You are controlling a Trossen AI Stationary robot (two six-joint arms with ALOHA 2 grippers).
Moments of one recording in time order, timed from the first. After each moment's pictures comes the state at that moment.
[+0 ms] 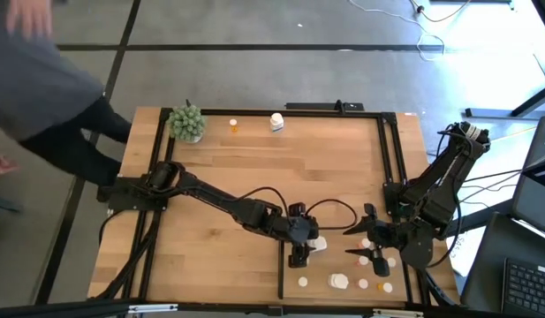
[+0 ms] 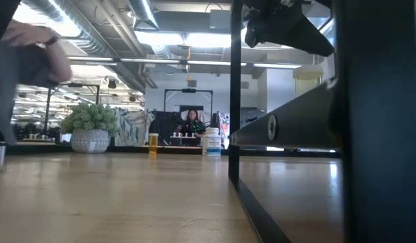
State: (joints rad) left arm -0.32 2.12 1.79 -0.30 -0.22 -0.28; right arm 0.98 1.12 0.89 -0.51 0.70 0.73
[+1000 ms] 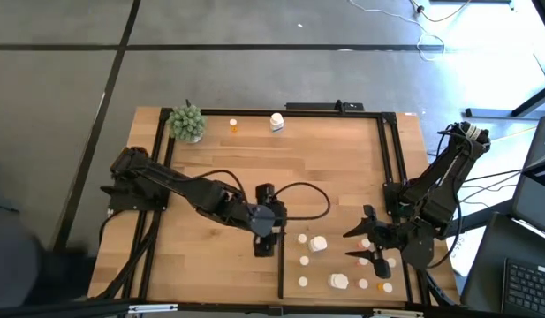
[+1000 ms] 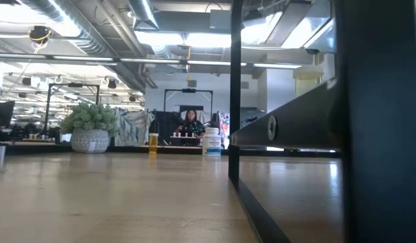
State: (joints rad) left arm -0.39 1.79 1.79 -0.70 -0.37 -0.26; right arm 0.98 1.12 0.89 -0.48 0.68 0.73
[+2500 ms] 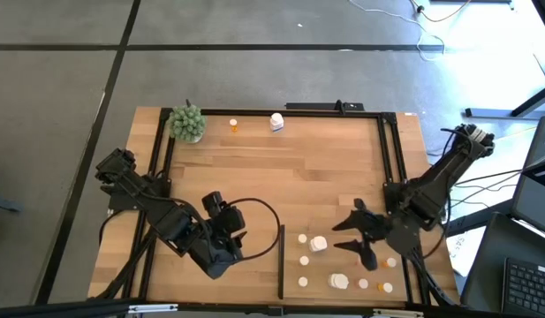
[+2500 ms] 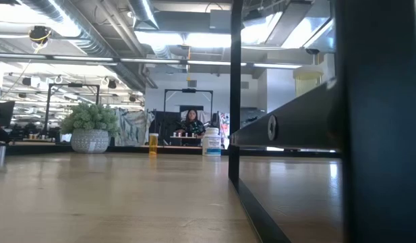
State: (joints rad) left arm -0.65 1.71 1.79 -1.20 -0.70 -0.89; right arm 0.84 1.12 0.89 -0.38 0.59 0.75
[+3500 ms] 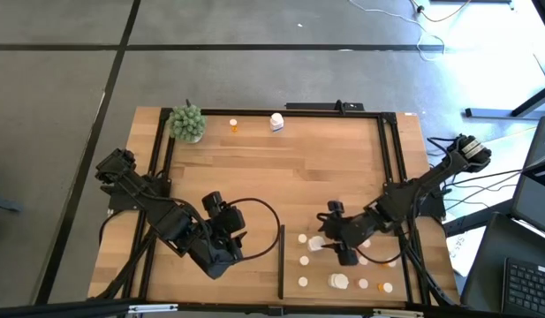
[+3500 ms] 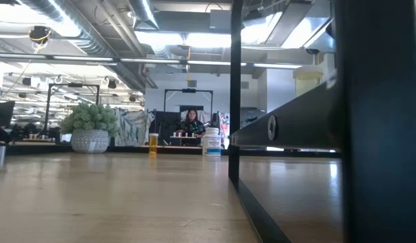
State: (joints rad) left arm -0.65 1.71 1.79 -1.20 -0.69 -0.89; right arm 0.59 1.36 0.89 -0.43 0.21 0.41
